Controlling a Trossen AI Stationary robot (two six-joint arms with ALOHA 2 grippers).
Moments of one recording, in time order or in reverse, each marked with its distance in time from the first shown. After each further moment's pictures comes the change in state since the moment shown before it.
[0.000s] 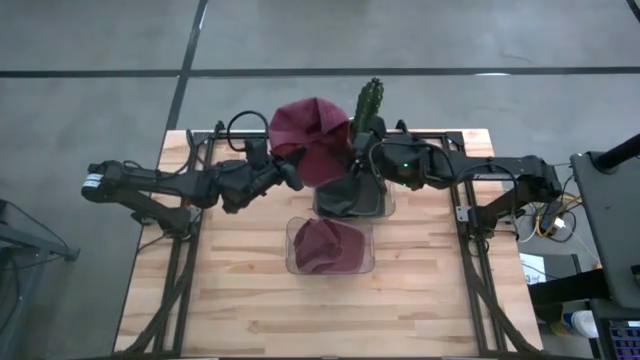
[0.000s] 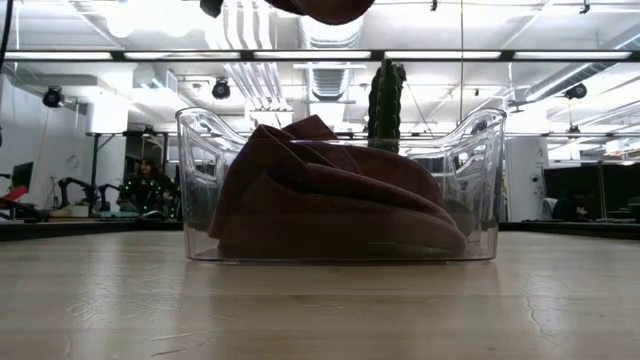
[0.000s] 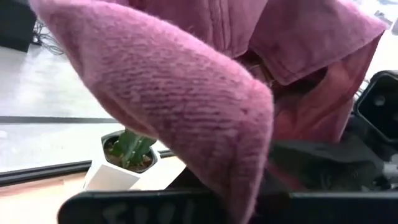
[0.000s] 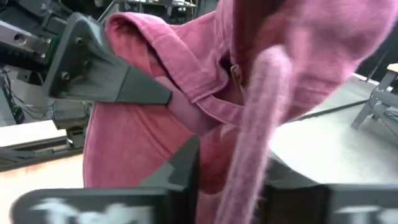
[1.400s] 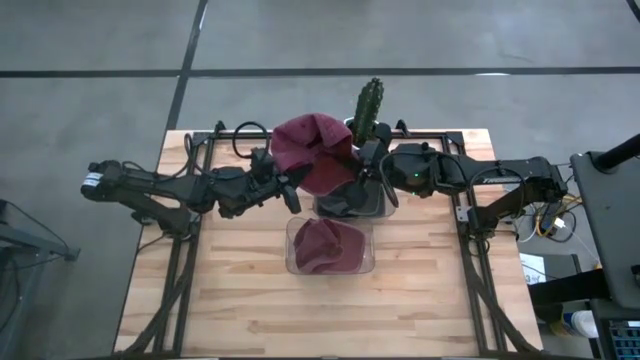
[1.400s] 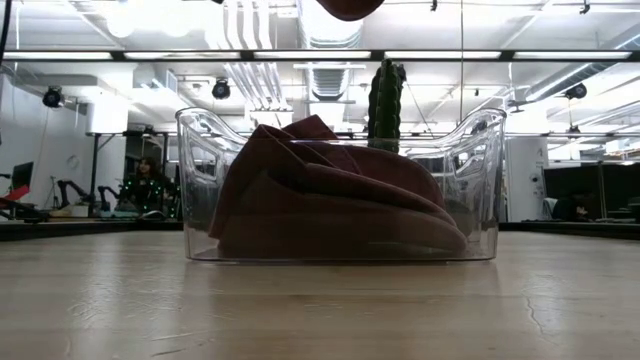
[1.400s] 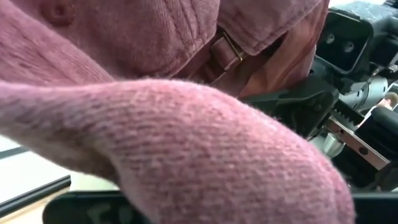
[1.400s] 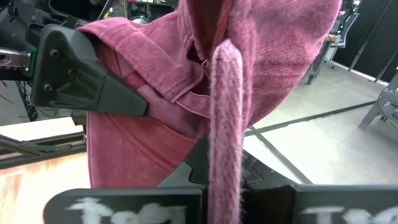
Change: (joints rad) left arm -0.057 -0.010 -0.002 0.003 0.137 0.237; right arm 0.065 -0.043 -0.002 -0.053 0.048 0.023
